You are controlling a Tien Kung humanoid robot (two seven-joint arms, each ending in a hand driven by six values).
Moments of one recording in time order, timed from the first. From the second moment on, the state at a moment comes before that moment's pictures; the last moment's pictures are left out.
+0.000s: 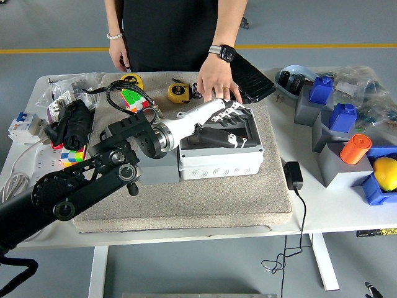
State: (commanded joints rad) left arm -0.74 0.18 -0.69 -1.41 1.30 0.00 0.32; right arm 0.18 -0.20 0.31 0.30 0.44 -0.23 0.04
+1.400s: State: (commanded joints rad) left arm -0.38 0.31 -1.31 -1.35 1.10 0.17 0.09; right arm 0.20 -0.20 0.26 0.29 0.47 -0.22 0.03
